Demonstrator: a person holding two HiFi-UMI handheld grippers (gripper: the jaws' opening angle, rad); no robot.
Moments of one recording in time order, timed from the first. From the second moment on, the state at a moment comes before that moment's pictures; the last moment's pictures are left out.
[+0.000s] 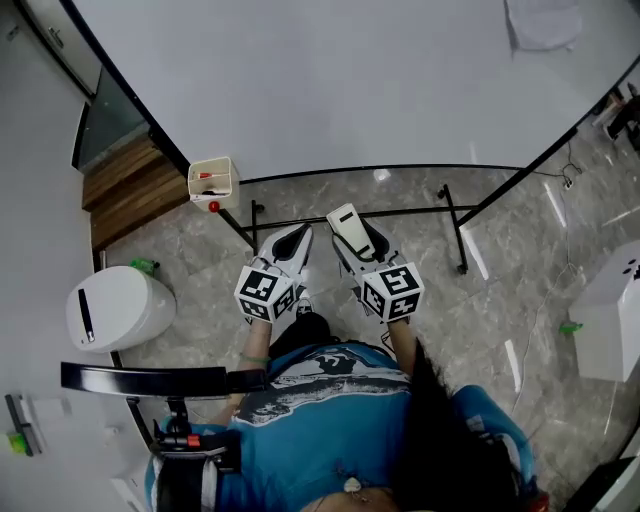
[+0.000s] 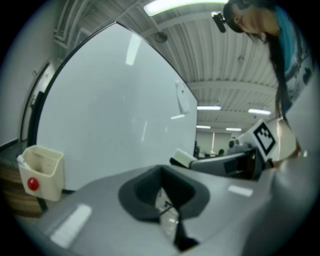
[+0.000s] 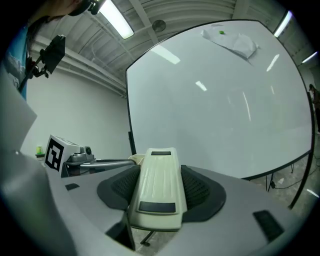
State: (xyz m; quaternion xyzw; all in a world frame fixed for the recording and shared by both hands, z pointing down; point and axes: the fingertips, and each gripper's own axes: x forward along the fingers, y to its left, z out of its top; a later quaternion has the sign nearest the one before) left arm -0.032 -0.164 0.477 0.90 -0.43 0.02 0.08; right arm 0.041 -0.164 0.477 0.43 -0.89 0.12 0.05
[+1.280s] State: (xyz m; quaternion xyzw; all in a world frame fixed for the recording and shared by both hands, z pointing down) left arm -0.076 -0.284 0.483 0.92 -0.38 -0.01 0.11; right arm 0.197 -0.417 0.172 0.65 -0.71 -0.20 -0.17
